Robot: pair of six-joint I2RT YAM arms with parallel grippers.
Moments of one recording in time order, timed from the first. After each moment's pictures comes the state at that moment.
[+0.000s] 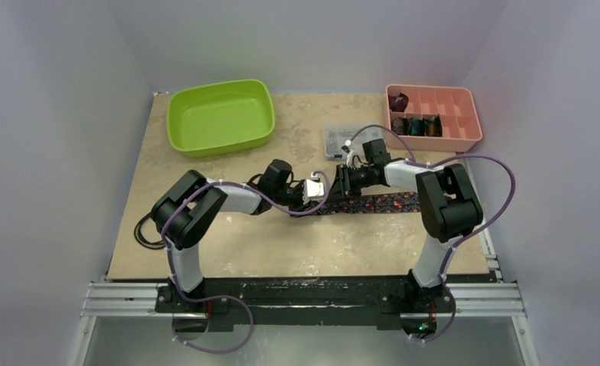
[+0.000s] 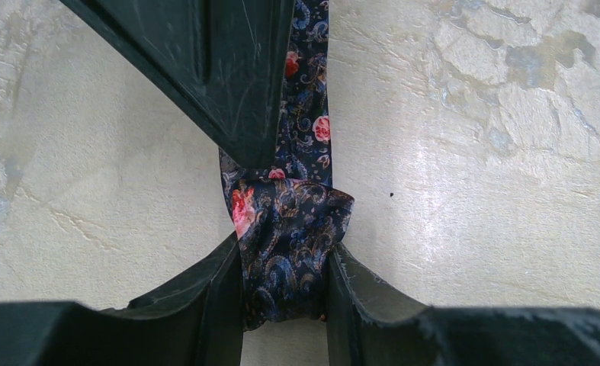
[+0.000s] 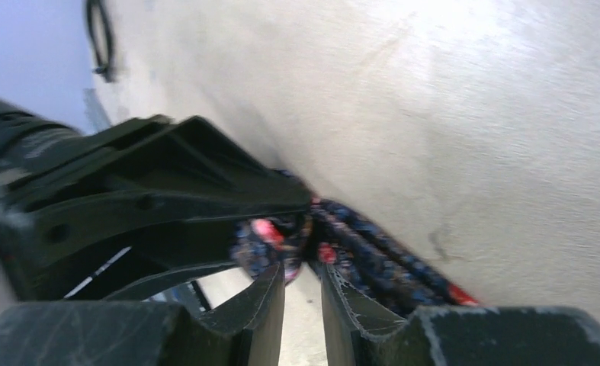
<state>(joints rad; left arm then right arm) -0.66 1.87 0.86 0.32 0.67 0.54 0.28 1.81 0.99 -0.22 -0.87 0.27</state>
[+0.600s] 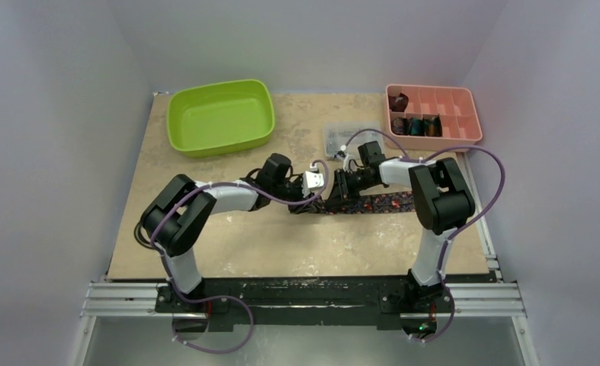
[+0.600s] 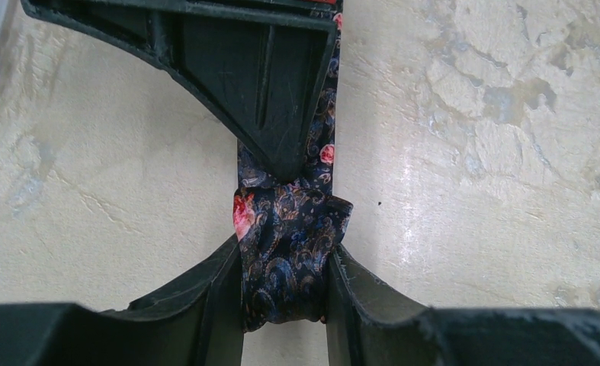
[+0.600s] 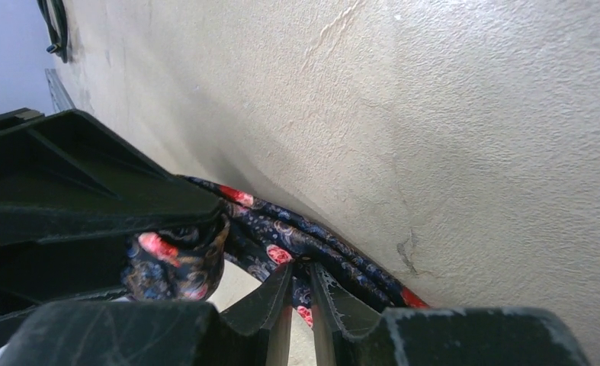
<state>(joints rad) -0.66 1.78 0.89 0.23 0.65 0.44 0.29 1.92 1.03 -0.30 -0.79 0.19</state>
